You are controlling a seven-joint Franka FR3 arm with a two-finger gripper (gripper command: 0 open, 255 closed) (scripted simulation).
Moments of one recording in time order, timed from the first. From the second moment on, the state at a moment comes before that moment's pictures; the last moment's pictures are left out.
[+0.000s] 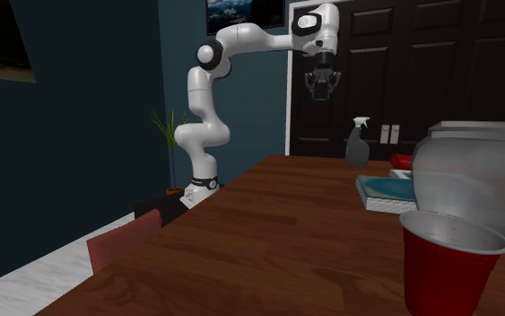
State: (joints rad) arm -0.31 -0.13 0.84 -1.59 -0.05 1.46 1.67
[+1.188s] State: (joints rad) arm 0.30 0.50 0.97 -0.99 -0.53 1.20 2.21
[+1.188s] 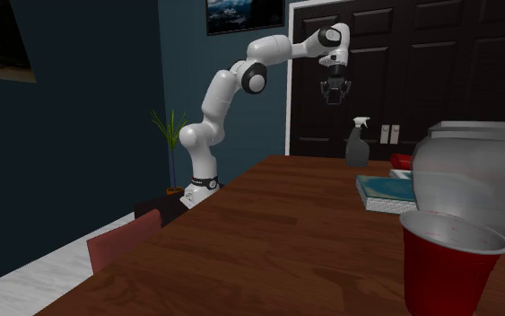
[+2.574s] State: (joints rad) arm 0.09 0.41 1.02 -1.45 -0.44 1.55 2.25
